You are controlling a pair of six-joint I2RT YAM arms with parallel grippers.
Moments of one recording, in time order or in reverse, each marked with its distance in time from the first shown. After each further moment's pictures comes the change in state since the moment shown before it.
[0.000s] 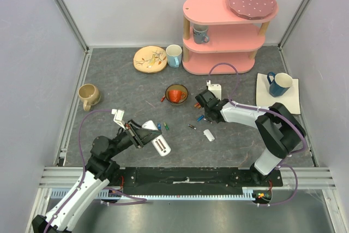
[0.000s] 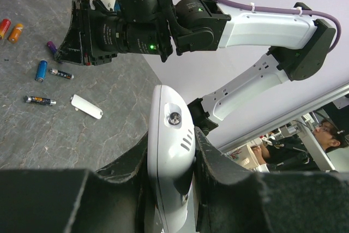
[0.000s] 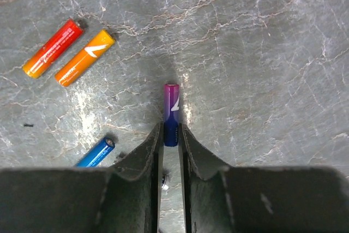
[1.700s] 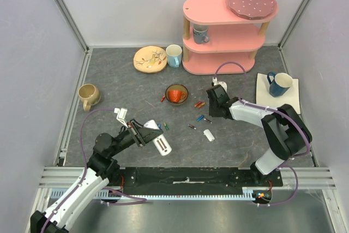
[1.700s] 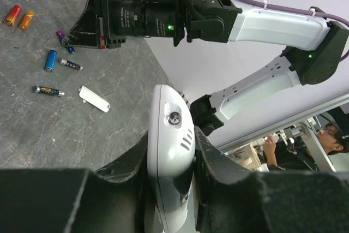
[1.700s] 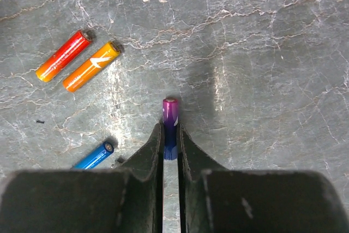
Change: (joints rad) left arm 0.000 0.100 0.000 0.040 0.000 0.000; right arm -0.121 -0.043 -0.060 0.117 -0.236 -0.142
